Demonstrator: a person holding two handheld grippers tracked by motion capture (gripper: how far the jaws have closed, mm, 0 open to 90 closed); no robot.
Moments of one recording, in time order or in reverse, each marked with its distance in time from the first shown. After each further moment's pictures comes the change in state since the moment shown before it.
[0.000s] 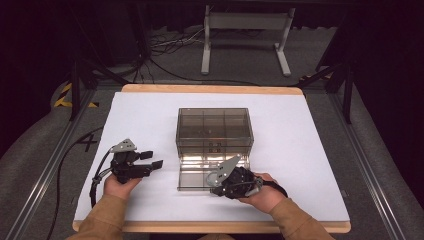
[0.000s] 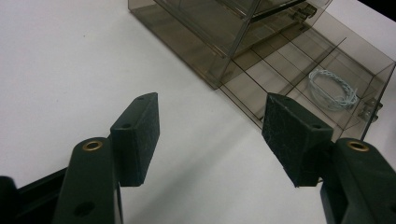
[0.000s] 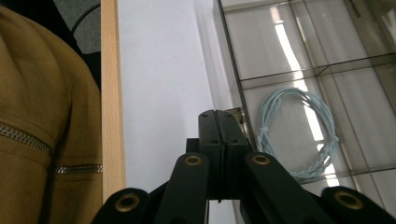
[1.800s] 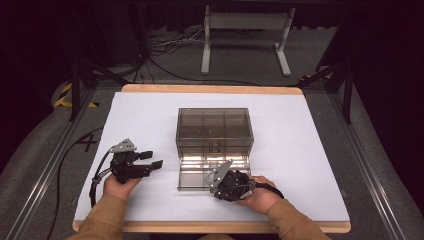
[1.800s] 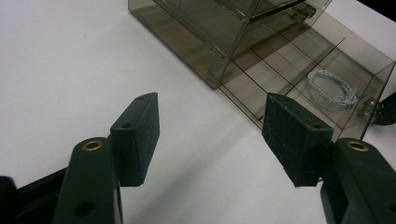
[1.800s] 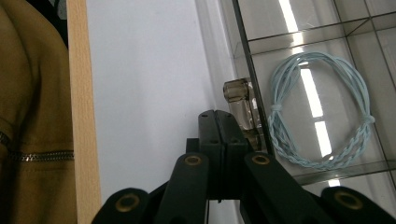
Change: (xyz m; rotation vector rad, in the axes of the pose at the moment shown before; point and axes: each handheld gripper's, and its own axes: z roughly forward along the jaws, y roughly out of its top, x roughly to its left) left arm 0.000 0.000 -0.001 -0.005 0.001 0.001; right arm -0.003 -0.007 0.026 0.110 -0.011 0.016
